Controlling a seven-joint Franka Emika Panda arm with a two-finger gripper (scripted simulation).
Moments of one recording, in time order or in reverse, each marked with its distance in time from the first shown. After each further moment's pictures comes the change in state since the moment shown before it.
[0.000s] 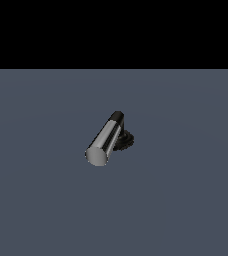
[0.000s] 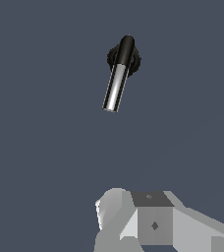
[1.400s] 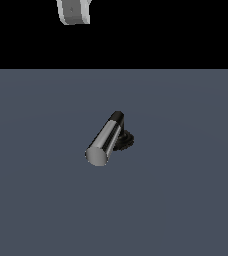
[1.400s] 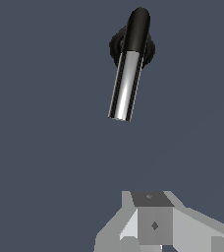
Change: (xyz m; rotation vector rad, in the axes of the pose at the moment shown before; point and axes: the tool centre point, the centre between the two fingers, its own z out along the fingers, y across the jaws) arm 0.038 -0.028 0.136 0.004 0.004 0.063
